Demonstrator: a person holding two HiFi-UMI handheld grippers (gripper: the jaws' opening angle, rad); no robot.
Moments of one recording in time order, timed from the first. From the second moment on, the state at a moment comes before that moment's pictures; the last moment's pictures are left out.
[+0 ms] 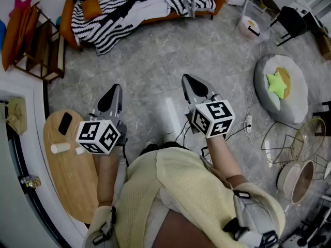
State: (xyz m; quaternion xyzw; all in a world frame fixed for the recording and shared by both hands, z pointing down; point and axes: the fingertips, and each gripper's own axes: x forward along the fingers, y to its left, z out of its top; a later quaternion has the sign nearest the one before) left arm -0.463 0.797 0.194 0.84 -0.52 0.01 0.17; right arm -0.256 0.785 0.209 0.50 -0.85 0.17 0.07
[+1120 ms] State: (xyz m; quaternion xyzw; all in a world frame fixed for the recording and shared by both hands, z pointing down) left arm -0.446 0.604 0.255 0.86 -0.47 0.05 0.19; right arm -0.258 0.609 0.255 0.50 -0.84 0.19 0.10
